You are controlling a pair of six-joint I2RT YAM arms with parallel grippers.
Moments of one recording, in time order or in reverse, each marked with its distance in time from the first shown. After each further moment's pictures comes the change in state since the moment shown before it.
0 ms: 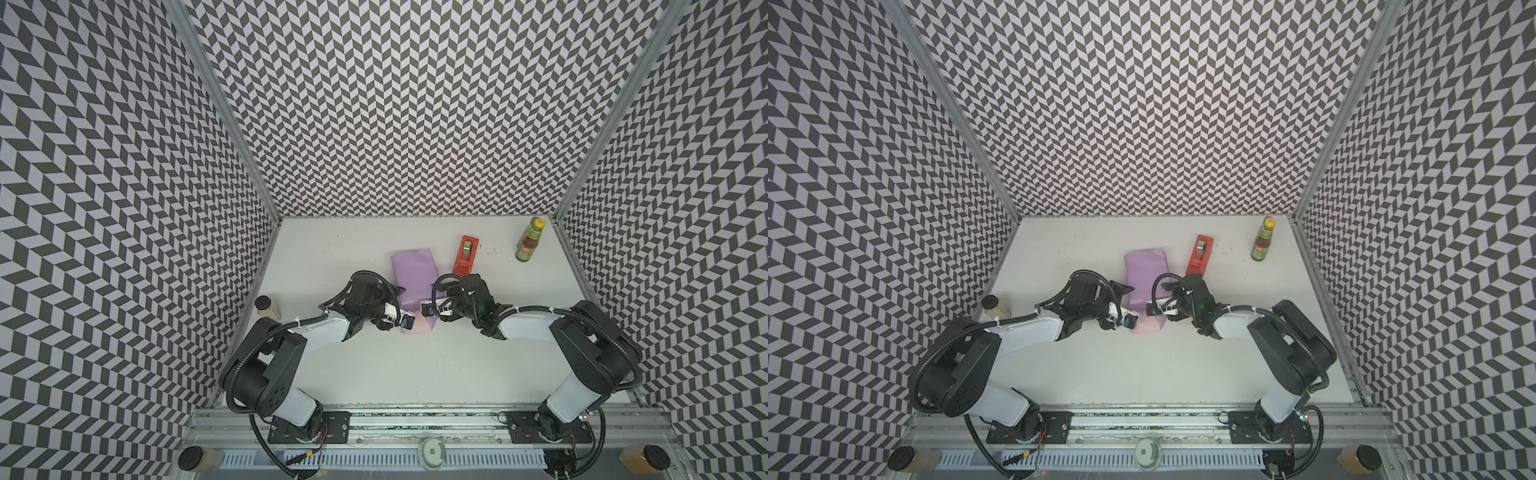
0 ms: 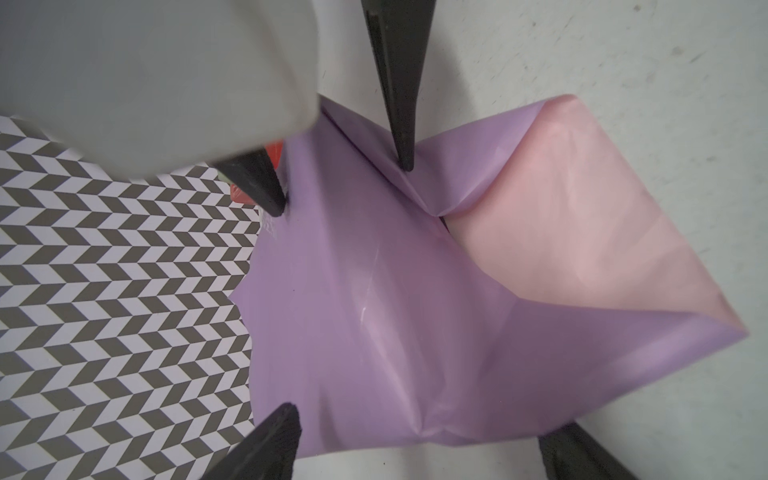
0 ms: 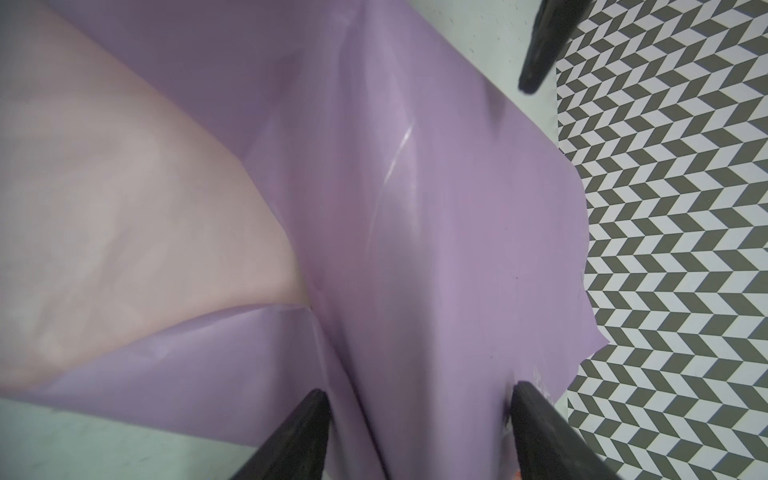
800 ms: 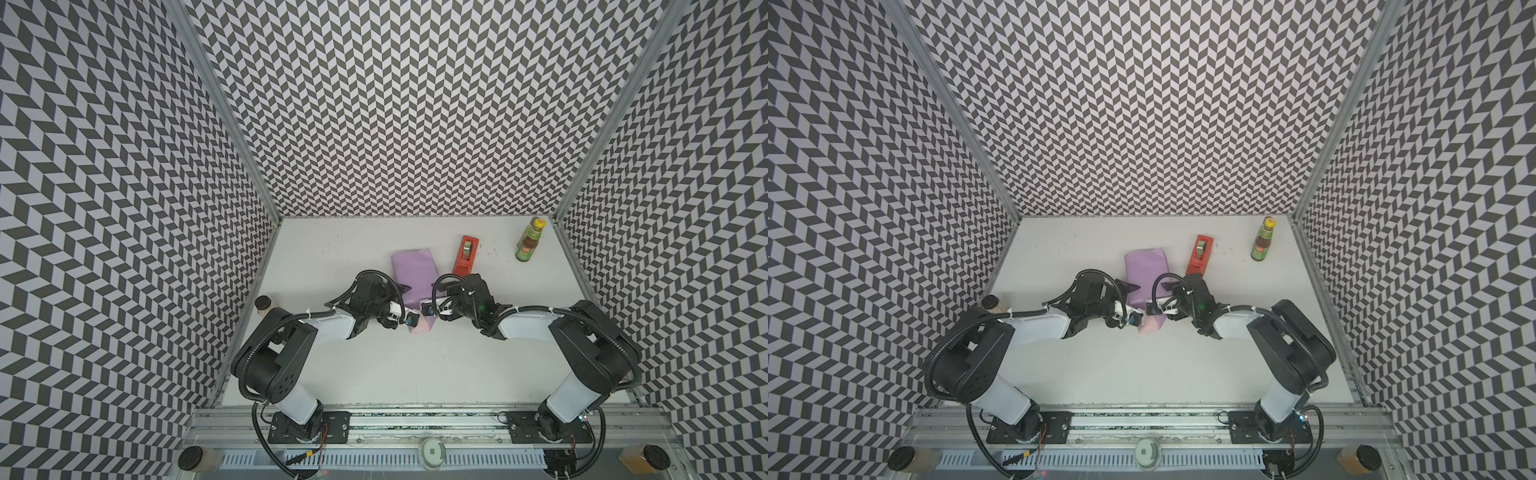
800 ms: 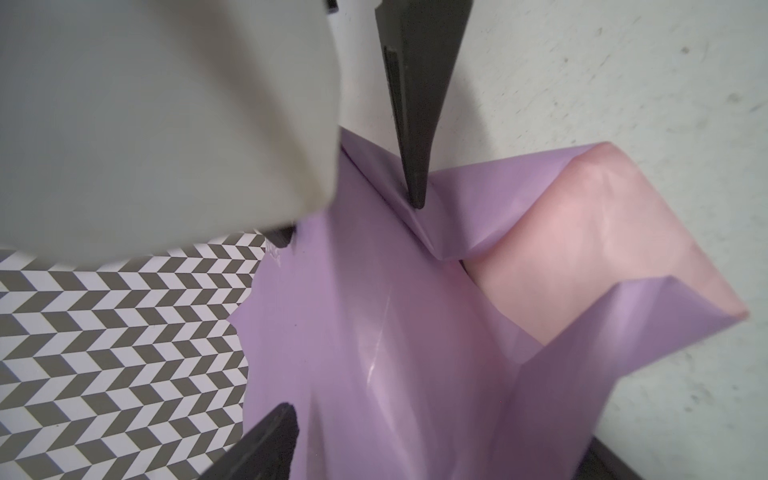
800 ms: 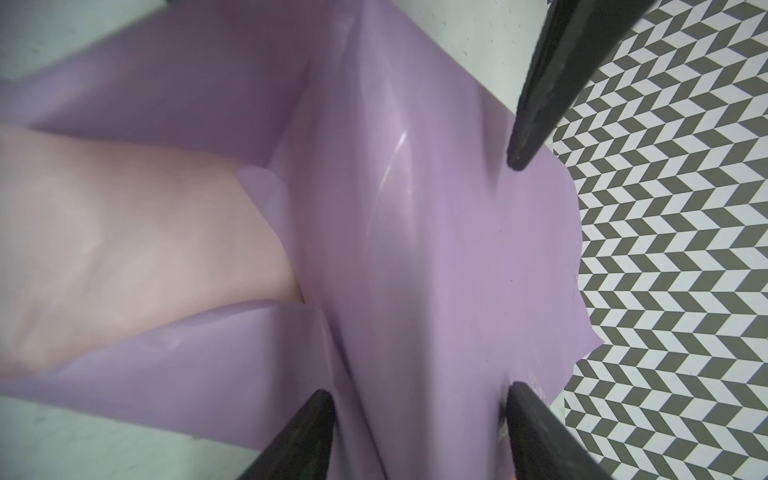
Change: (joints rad) left arm -0.020 0.075 0.021 0.101 0.035 -0.072; right arm 0.000 0.004 -0.005 0.023 -0.001 0.005
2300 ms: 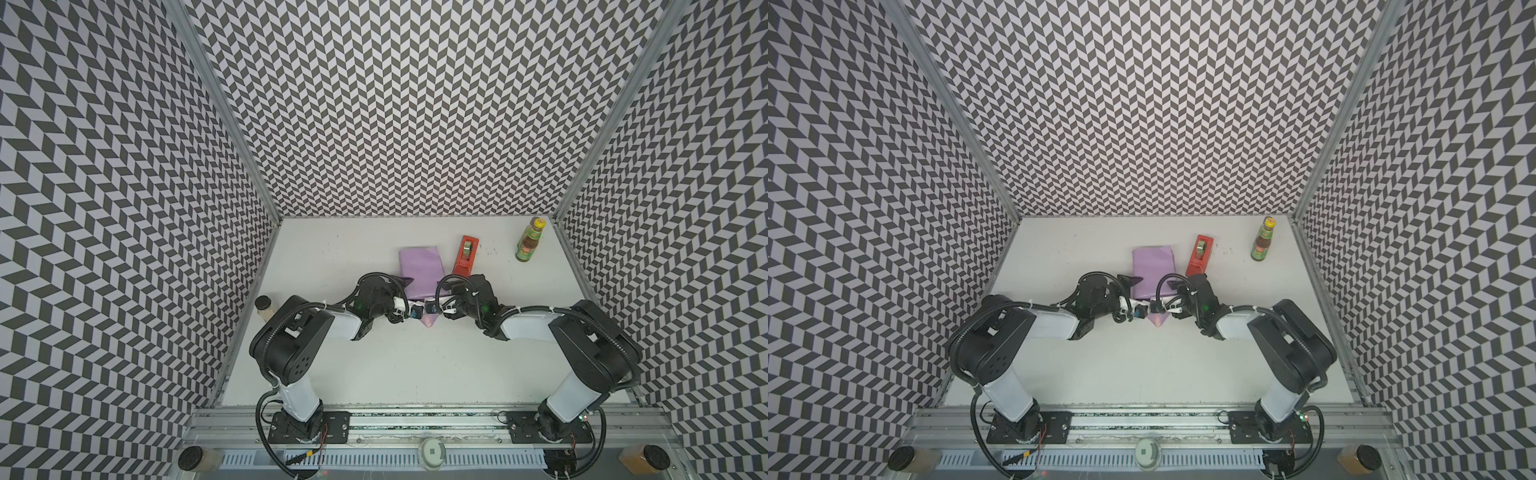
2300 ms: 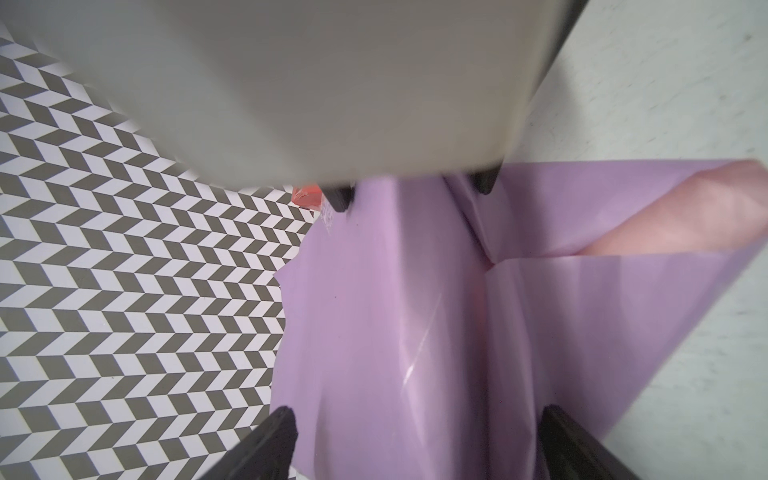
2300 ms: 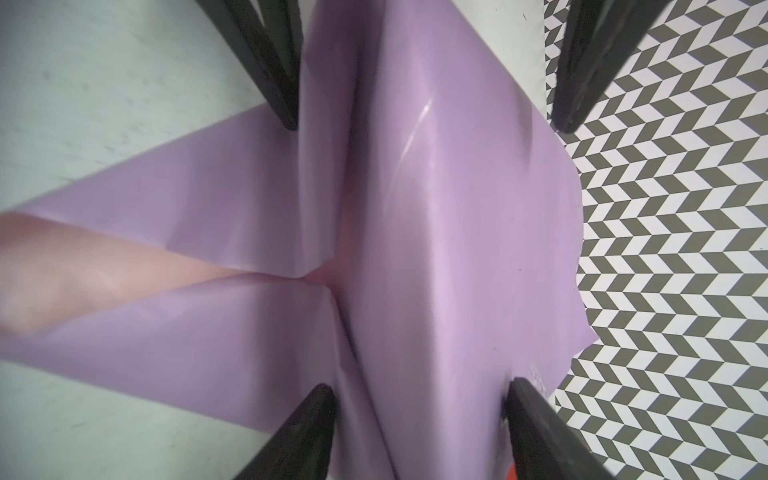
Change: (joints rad) left arm -0.017 0.140 -0.026 0.345 -0.068 -0.119; right arm -0.027 0.002 -0.028 0.043 0.038 0.013
